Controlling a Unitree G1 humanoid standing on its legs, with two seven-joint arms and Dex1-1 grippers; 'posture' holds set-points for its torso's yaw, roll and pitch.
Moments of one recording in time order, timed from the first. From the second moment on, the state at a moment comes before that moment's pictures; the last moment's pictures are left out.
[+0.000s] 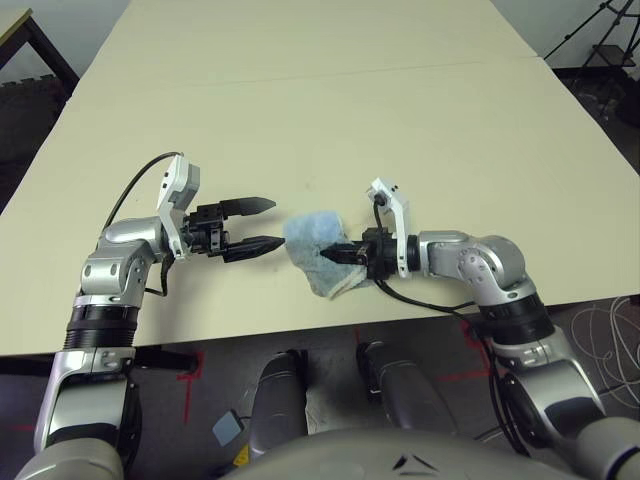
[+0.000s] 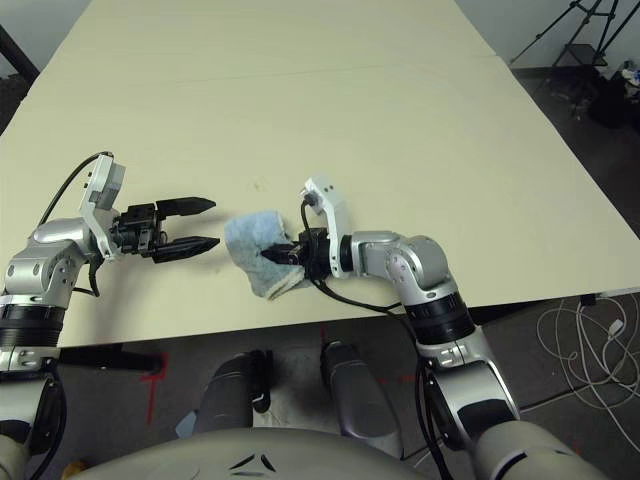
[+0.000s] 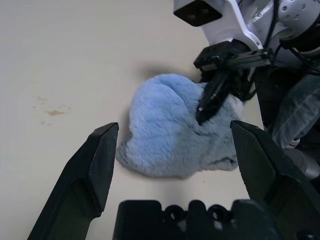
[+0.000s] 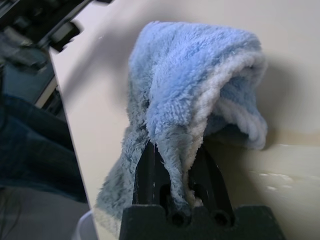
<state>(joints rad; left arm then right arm) -0.40 0.65 0.09 0.22 -0.49 0.32 -1.39 -0.54 -0.29 0.11 0.09 0.58 1.03 0.68</state>
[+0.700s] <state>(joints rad) -0.49 0.63 0.08 0.35 -0.48 0.24 -1.39 -0.75 -0.48 -0.17 0.46 0.49 0.80 0.59</state>
